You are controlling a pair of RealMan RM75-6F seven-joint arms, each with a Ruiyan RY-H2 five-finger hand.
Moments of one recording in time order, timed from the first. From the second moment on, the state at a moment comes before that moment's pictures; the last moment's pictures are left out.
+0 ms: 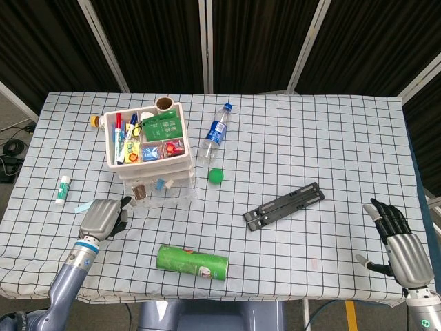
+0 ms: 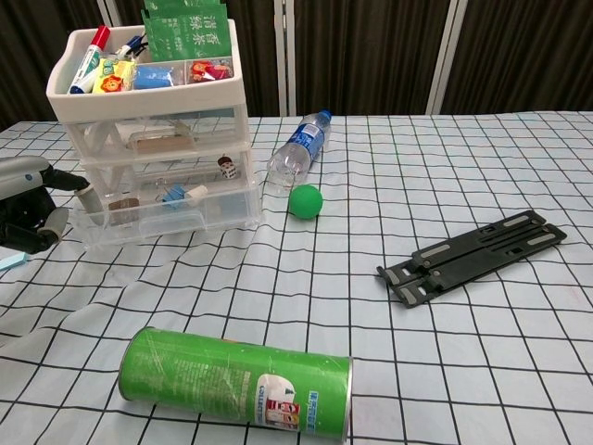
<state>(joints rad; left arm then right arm) -0.46 -1.36 -0.10 -1.84 1.07 1.13 0.47 0.08 -1.10 0.00 -1.59 -1.67 1.55 0.20</state>
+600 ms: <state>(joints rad) -0.44 -1.32 -0.03 -1.88 1.16 1.15 0.45 0.08 -1.10 0.00 -1.59 -1.66 1.55 0.20</state>
